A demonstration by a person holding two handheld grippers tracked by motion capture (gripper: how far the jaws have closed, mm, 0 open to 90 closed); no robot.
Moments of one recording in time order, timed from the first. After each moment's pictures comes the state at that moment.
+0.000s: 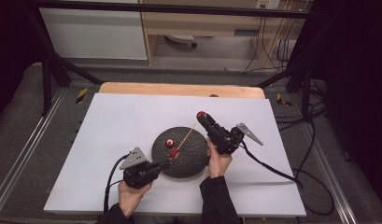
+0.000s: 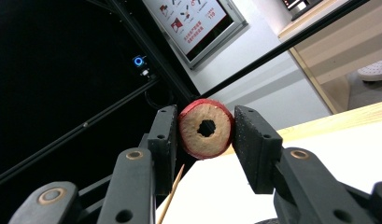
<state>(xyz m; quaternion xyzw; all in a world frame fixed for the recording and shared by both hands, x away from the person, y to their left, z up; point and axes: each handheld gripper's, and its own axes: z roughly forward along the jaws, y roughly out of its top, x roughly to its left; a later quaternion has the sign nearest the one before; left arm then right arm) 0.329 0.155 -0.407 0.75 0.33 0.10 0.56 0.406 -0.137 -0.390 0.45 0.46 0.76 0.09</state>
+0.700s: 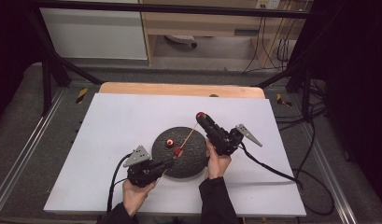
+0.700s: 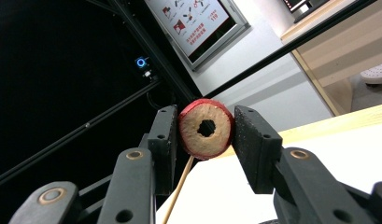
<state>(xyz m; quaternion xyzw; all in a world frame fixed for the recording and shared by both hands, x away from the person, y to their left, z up) 0.332 0.143 -0.405 0.74 0.35 0.08 0.56 0.404 -0.134 -0.393 0.45 0.46 0.76 0.09</state>
